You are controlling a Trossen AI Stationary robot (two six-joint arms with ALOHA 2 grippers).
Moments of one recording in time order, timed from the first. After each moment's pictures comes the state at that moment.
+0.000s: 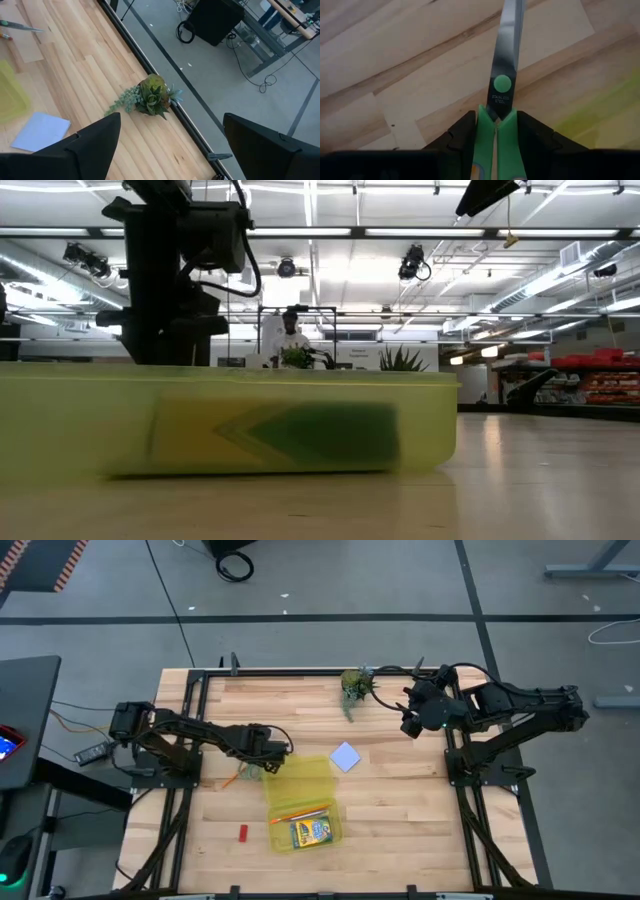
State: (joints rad) left arm -0.02 1.57 0.89 -0.85 -0.32 -1.10; right arm 0.14 1.09 1.32 -1.18 0.84 0.33
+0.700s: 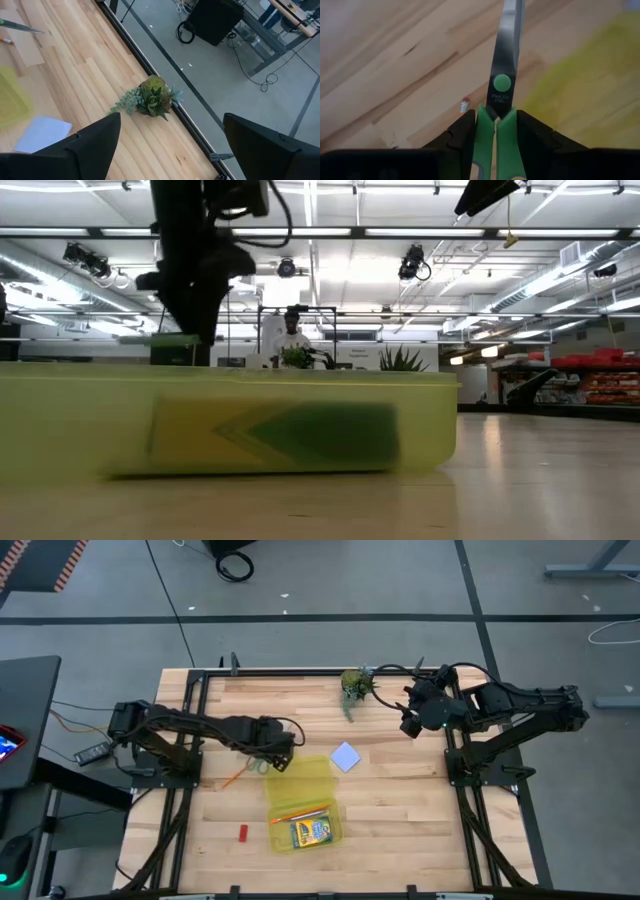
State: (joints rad) left arm -0.03 1.56 1.13 -0.97 -0.31 -0.94; right arm 0.14 1.09 1.32 -1.17 0.84 0.35
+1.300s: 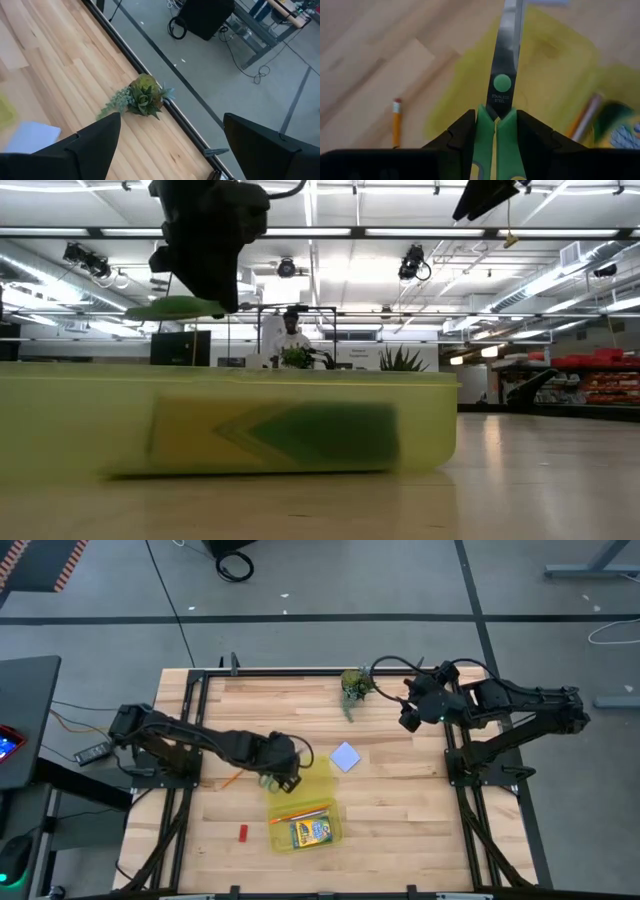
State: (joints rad) left arm -0.19 1.58 1.23 -0.89 -0.27 -0.92; right arm 0.08 1.09 1.32 -1.16 0.84 0.34
